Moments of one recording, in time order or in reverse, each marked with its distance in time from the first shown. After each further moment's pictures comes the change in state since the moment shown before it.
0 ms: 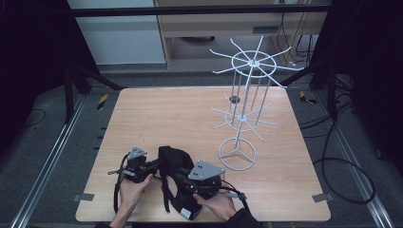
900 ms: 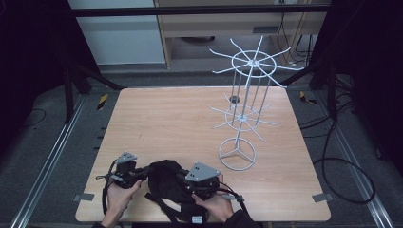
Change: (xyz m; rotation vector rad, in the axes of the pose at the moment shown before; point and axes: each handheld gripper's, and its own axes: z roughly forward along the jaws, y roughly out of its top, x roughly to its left) left arm 0.015 -0.010 -0.029 0.030 -0.047 -0.020; right arm -0.001 -0.006 0.007 0.060 -0.066 0.004
